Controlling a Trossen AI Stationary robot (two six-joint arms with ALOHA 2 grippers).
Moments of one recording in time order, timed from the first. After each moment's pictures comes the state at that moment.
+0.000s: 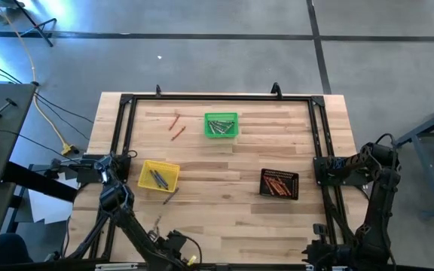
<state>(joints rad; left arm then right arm) -0.89 2.40 2.13 -1.57 -0.03 -1.79 1.28 1.72 1.44 -1.00 0.51 1.29</state>
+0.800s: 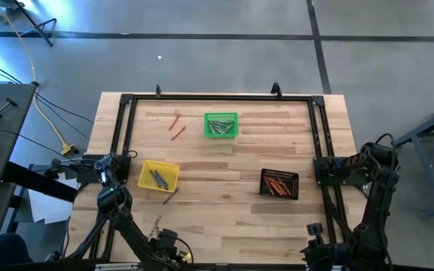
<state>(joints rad) -0.91 2.40 2.04 -1.57 -0.04 -2.09 1.26 1.72 1.44 -1.01 0.47 1.01</state>
